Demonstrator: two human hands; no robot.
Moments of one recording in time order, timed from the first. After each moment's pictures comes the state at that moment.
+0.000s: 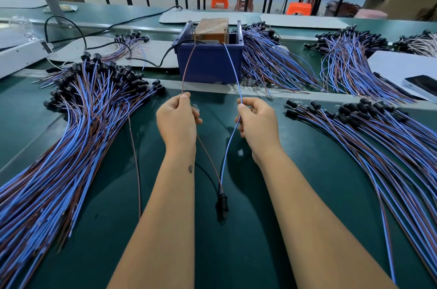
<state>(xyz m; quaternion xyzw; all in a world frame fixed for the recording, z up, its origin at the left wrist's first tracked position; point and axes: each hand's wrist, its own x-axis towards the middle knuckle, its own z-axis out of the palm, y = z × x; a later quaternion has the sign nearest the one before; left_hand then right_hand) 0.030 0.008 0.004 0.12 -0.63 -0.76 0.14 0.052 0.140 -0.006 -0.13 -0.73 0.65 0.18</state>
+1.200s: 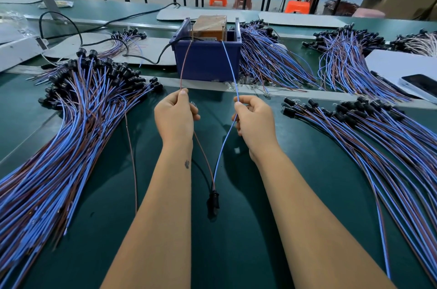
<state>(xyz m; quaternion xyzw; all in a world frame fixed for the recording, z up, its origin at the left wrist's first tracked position) 0.026 0.008 0.004 0.12 -0.64 -0.75 0.13 0.050 0.139 -0.007 -0.12 -0.73 0.64 0.18</state>
